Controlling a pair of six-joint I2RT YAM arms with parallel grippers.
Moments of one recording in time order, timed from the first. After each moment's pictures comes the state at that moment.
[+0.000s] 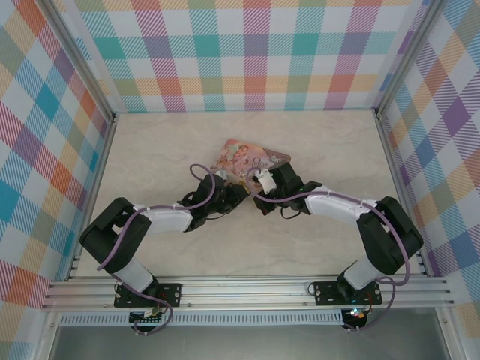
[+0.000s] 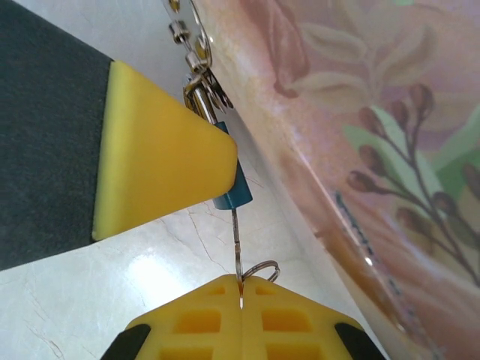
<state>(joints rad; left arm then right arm) -0.70 1.61 0.67 0.42 0.17 -1.24 0.65 1.55 0.86 -0.19 -0.28 0.09</state>
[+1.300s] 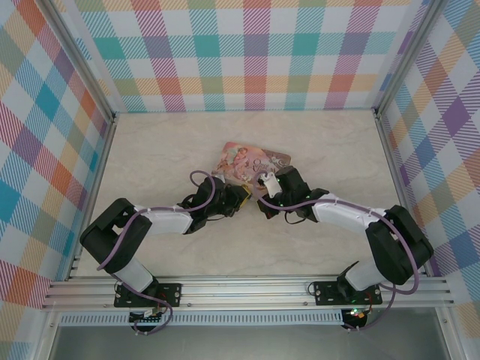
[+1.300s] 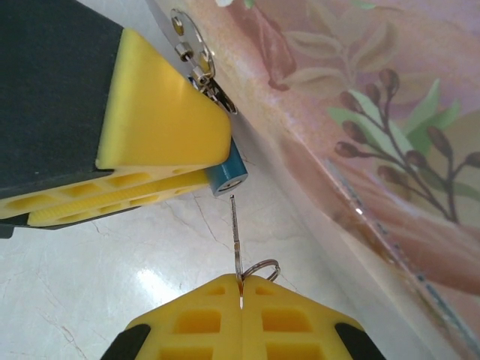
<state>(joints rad) -0.71 1.61 0.64 0.47 0.19 -1.46 0.65 1.46 0.76 -0.14 -0.29 0.12</state>
